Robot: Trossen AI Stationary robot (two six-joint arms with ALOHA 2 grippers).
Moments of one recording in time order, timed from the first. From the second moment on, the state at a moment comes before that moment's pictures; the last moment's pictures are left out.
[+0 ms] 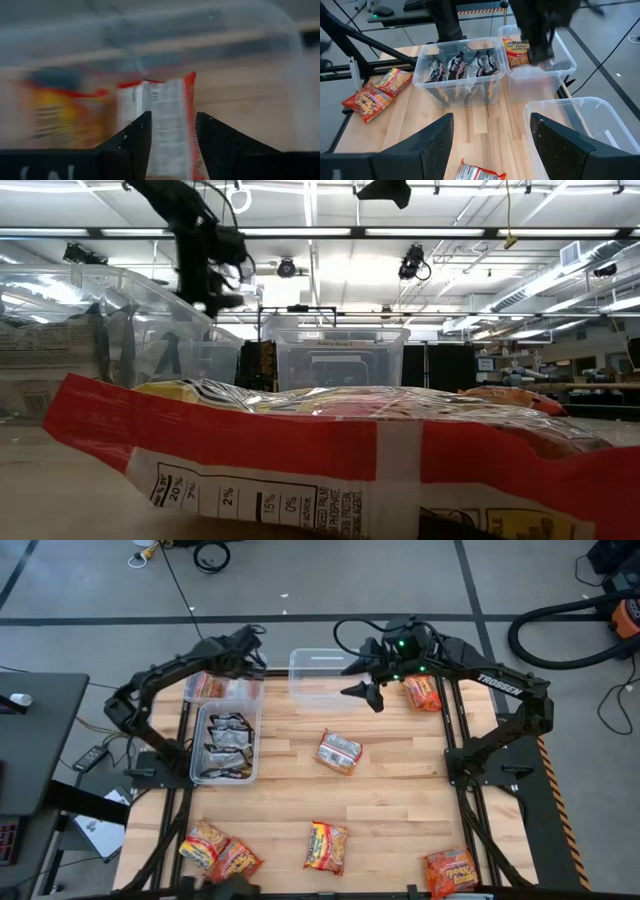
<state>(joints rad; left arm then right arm) 0.82 1.57 1.24 -0.88 -0.35 -0.57 -0.35 1.42 1.63 -0.72 -0.30 -0.08</state>
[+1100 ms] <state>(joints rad) 0.91 1.64 1.22 -0.92 -0.12 -0.57 -0.40 1.42 1.63 -0.78 -0.31 -0.07</state>
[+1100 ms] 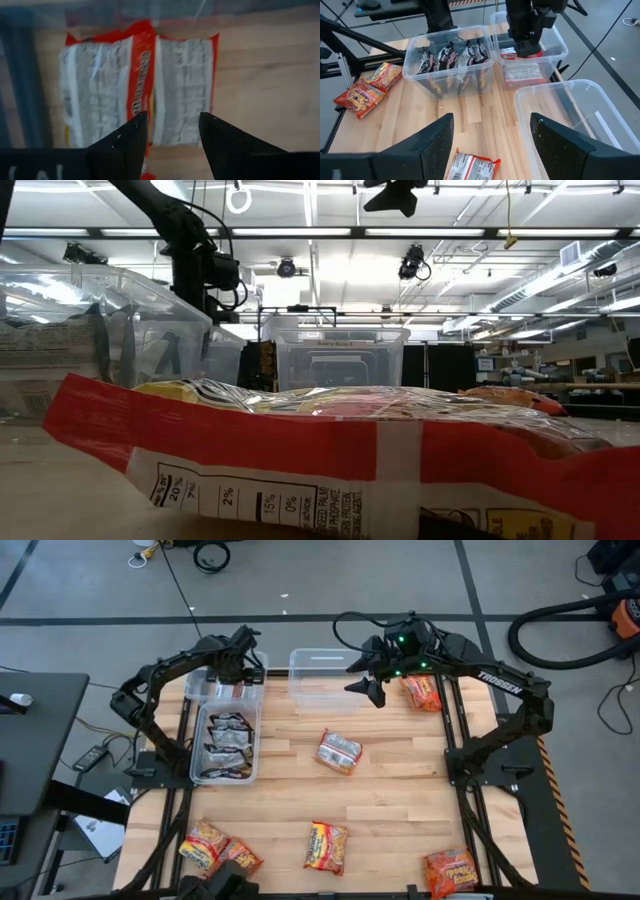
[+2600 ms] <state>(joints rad) 0.96 1.64 1.12 -0.94 -0.26 -0.49 -0.41 1.42 1.63 -0.83 -0.25 -0.05</state>
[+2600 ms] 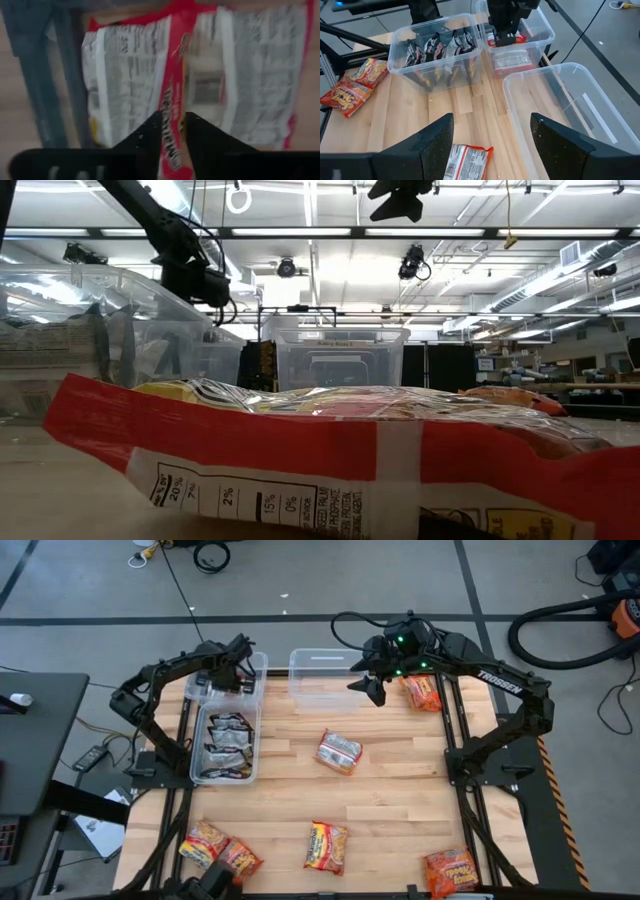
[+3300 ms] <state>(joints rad) 1.05 1.76 1.12 -0.90 -0.10 -0.48 -0.41 1.42 1.63 -0.83 -0.26 -0.06</state>
